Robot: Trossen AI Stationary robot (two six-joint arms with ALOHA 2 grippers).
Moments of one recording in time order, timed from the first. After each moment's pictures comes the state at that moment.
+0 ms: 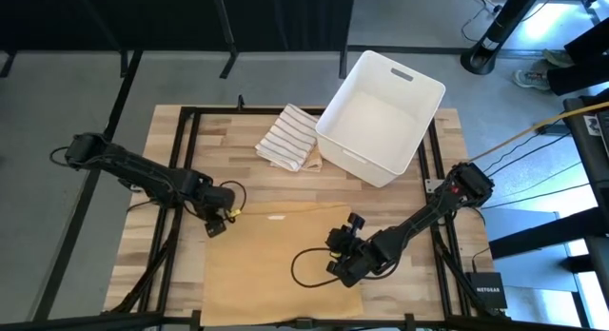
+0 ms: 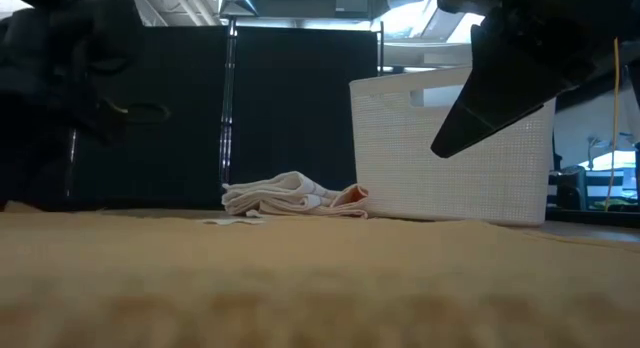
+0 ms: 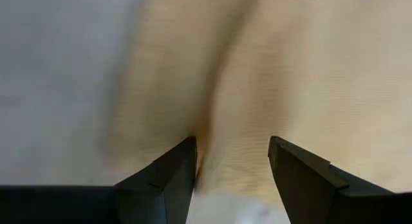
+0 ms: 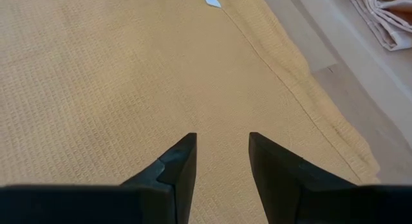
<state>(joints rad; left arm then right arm) -0.20 1.13 0.48 -0.73 0.18 -0.75 0.61 1.85 1.17 -0.52 0.65 0.88</state>
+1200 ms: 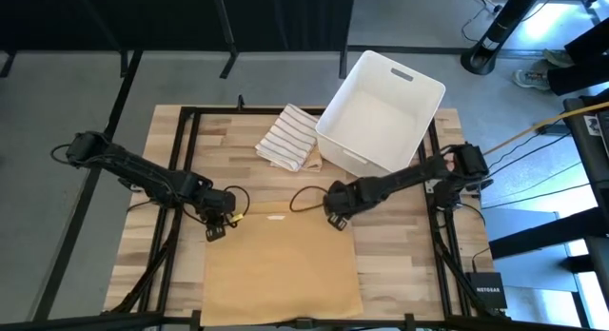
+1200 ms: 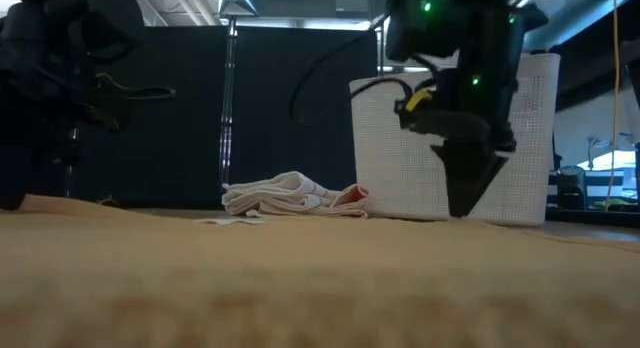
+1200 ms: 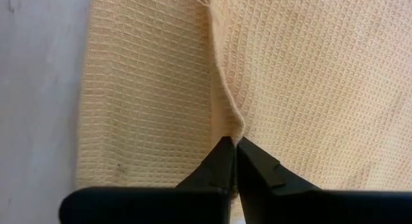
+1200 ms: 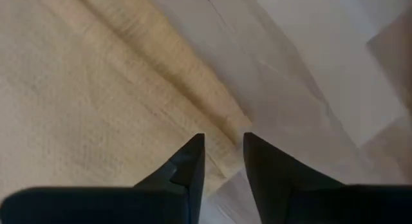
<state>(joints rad) -0.24 1.13 0.48 -0.63 0.17 -0.65 0.17 1.77 1.08 -0.74 0.18 0.81</state>
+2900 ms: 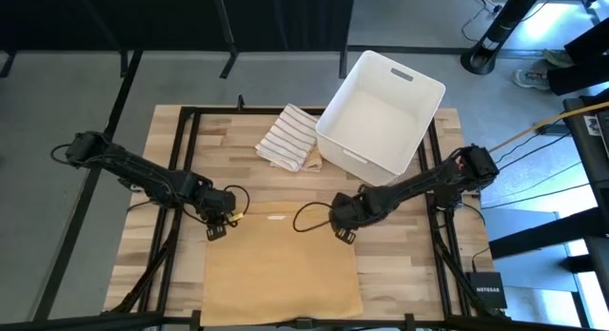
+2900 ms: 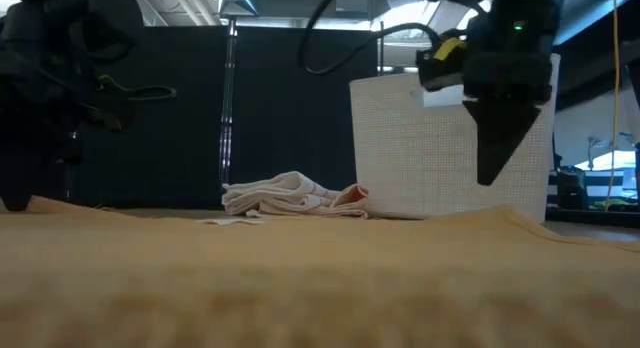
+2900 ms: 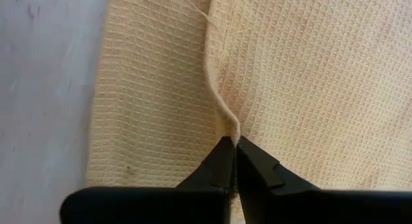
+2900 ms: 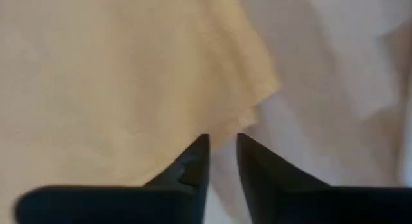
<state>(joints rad) -0.24 1.13 0.48 -0.63 0.14 -0.66 0.29 1.71 1.13 -0.85 0.18 0.78</state>
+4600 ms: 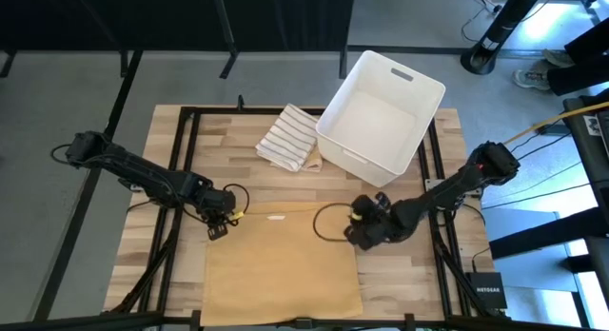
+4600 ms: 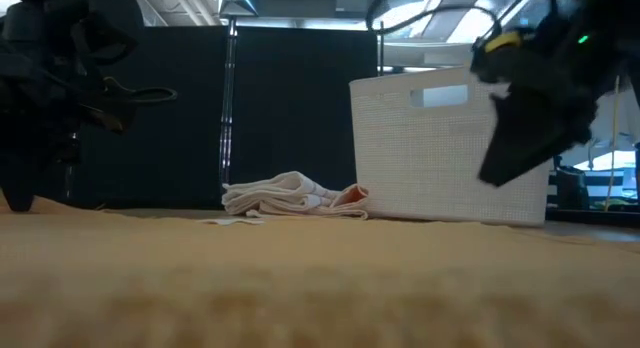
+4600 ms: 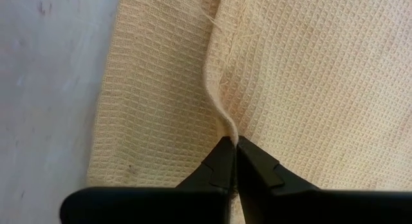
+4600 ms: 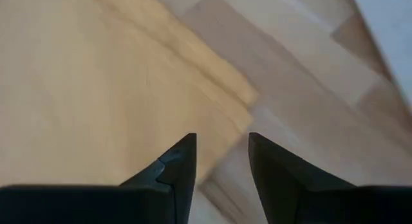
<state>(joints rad) -0.24 1.13 0.48 -0.63 0.13 -0.70 0.49 1.54 0.82 -0.55 0.55 1.17</state>
